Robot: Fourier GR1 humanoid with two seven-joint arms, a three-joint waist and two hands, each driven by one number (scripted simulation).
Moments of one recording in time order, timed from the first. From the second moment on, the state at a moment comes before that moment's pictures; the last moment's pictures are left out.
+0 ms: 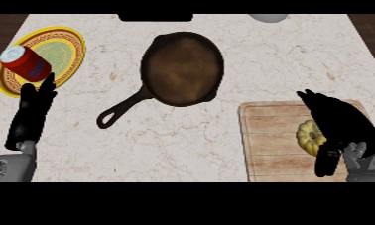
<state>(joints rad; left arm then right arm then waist) -0.13 0.40 0.06 -1.29 -0.02 0.14 0.23 -0.21 -0.64 0.36 -1.78 0.56 0.60 0.83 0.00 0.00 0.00</state>
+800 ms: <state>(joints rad) -0.12 0.39 0.13 -1.31 -0.05 0.08 0.24 -0.19 -0.60 0.33 -1.66 0.79 0.63 0.65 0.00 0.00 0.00</state>
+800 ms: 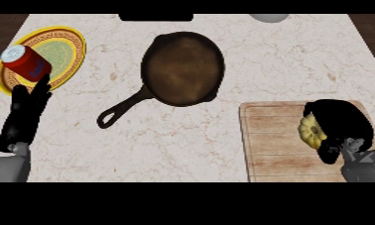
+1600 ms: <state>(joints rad) -0.08 0.36 0.16 -1.33 -0.08 0.07 0.23 0.09 -0.31 0.37 -1.95 0.99 0.43 0.88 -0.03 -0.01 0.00</state>
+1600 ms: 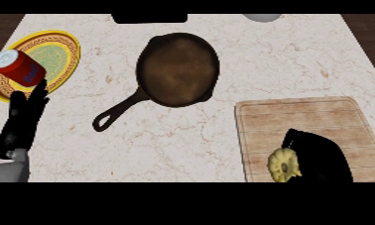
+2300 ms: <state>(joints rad) -0.10 0.35 0.15 -1.34 -0.09 0.06 0.25 0.00 -0.16 0.61 -2.23 1.39 0.19 0.94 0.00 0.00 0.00</state>
